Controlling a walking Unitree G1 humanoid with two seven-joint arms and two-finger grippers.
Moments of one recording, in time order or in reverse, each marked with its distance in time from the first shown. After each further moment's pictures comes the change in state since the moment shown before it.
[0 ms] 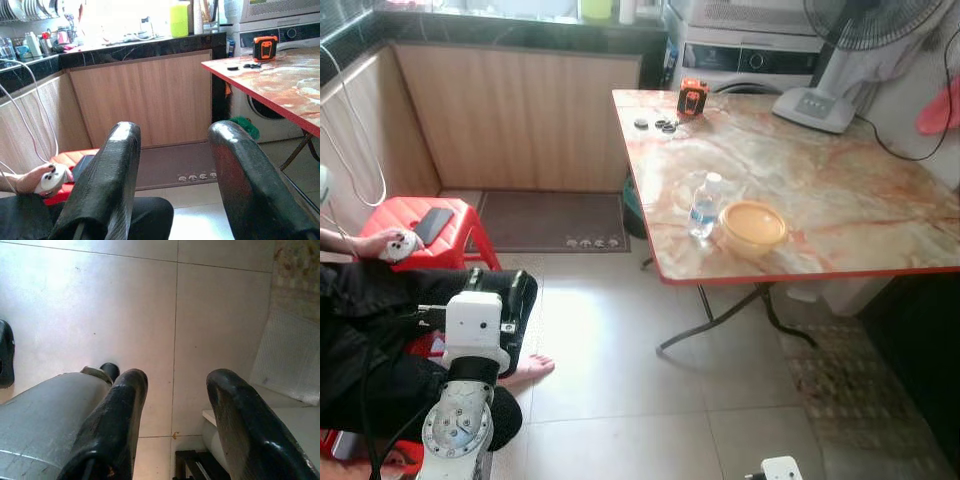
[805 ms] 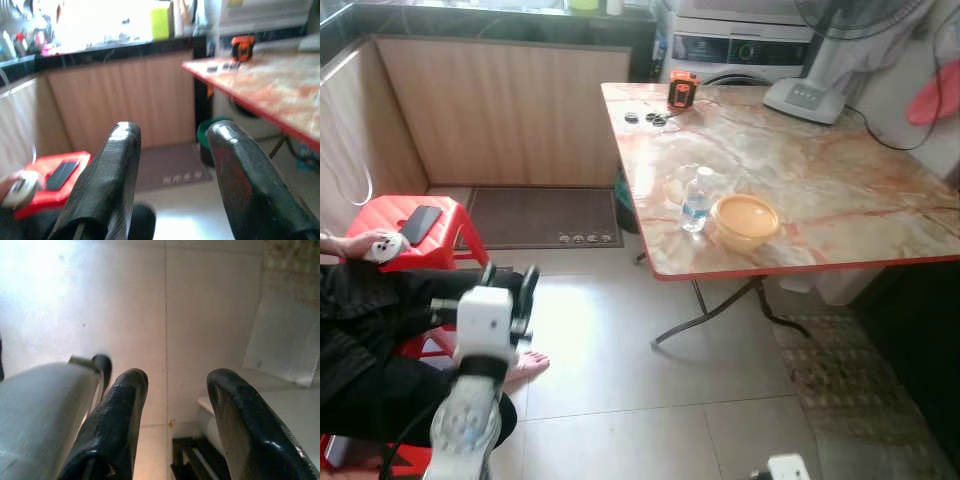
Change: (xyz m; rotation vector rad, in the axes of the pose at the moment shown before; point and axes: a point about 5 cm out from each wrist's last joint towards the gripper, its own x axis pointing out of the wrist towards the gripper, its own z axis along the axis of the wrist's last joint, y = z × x) left arm -0.001 -0.007 -0.007 -0.013 0.002 -0.040; right arm 0.000 -0.005 0.001 0.008 0.024 -0.022
